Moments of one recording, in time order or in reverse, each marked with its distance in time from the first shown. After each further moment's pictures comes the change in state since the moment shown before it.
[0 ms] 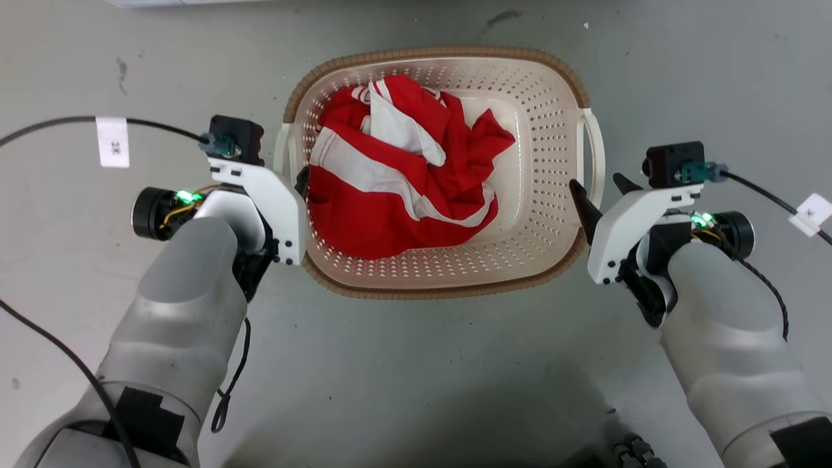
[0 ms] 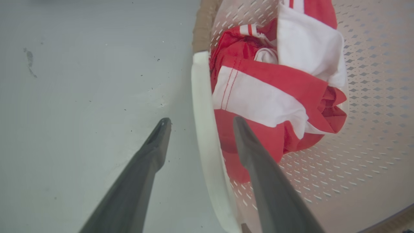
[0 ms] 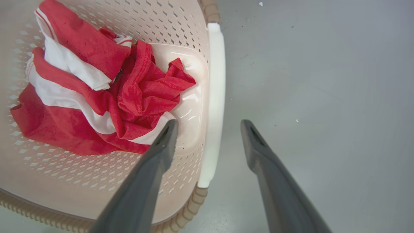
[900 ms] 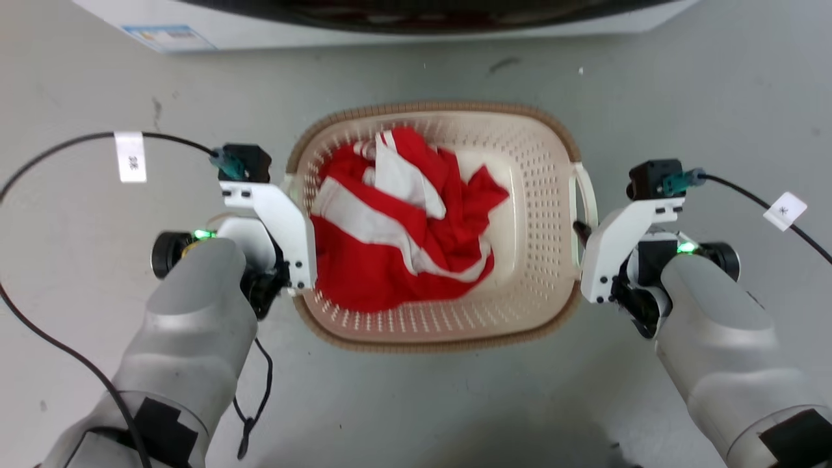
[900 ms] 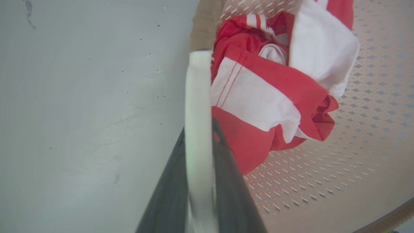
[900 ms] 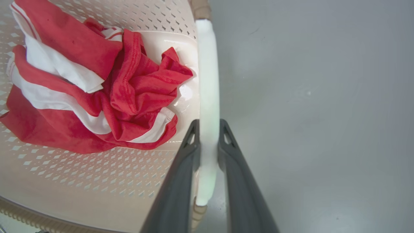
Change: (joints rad) left arm -0.015 -0.011 -0.143 0.064 -0.258 0.001 0.150; right arm -0.073 -0.010 0.241 0.148 0.288 -0.002 0.111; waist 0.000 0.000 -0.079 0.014
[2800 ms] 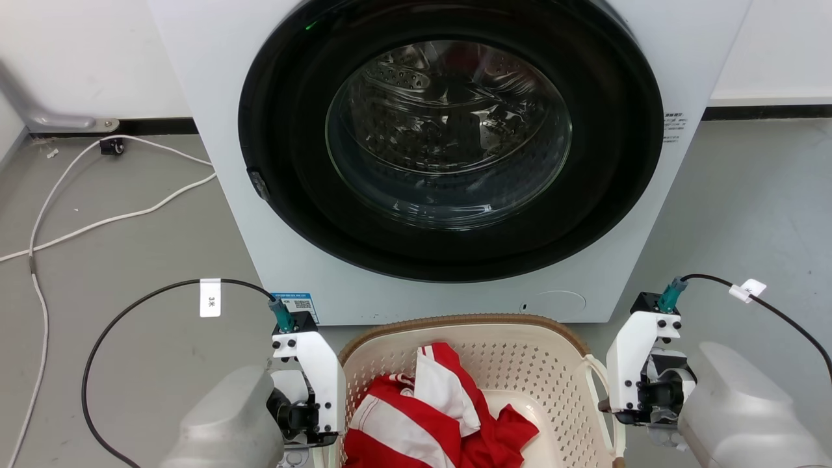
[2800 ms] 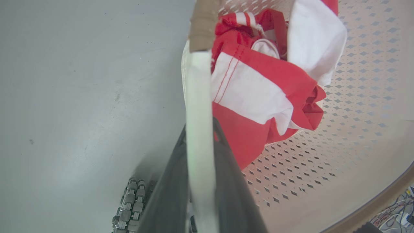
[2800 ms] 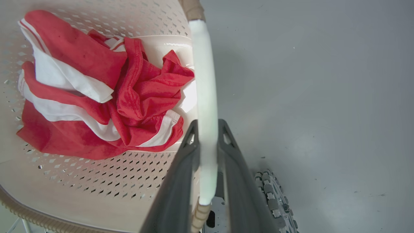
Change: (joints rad) left arm 0.273 -0.025 -0.224 -0.009 -0.377 0.004 0.436; right arm 0.153 -0.049 0.080 0.123 0.220 0.000 0.564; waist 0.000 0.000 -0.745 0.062
